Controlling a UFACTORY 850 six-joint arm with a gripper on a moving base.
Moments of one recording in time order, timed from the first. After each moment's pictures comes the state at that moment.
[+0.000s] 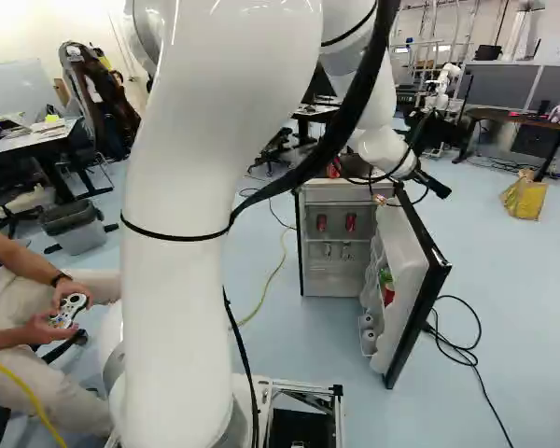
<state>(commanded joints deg) -40.9 -24.9 -67.4 17.5 16.2 0.0</state>
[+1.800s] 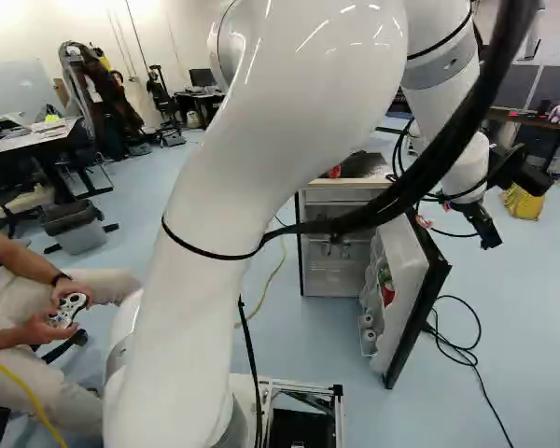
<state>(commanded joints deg) -54.9 -31.9 -76.4 21.1 -6.6 0.0</state>
